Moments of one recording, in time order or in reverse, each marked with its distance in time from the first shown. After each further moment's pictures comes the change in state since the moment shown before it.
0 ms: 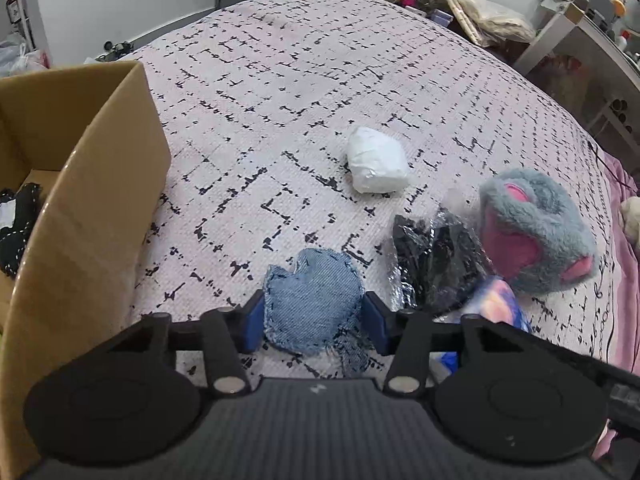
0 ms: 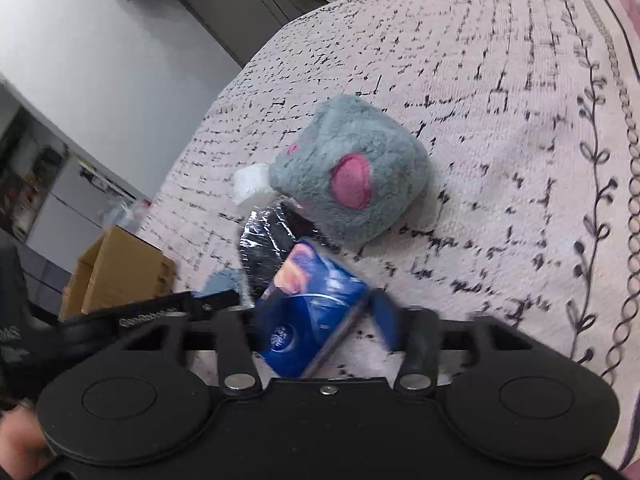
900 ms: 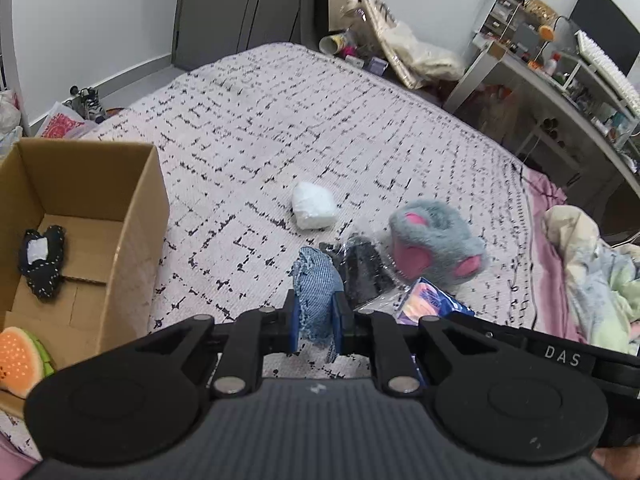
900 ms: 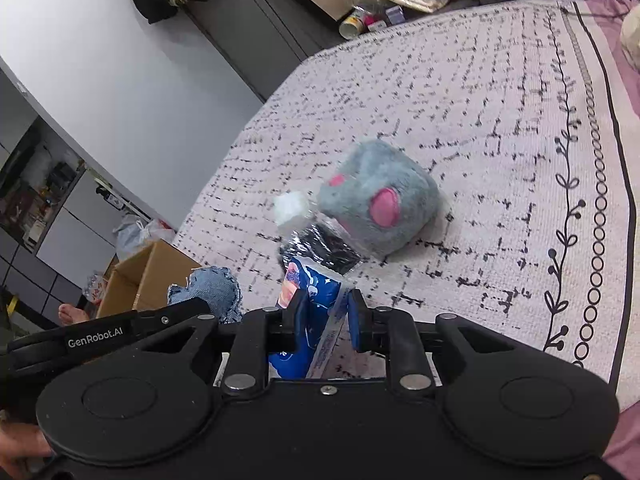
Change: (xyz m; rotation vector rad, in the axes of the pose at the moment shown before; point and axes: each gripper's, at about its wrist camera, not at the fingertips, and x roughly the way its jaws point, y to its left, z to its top) left arm -0.089 0.003 -0.010 0.062 -0.134 -0.156; right arm -0.057 0.018 -0.007 -0.018 -0.098 0.021
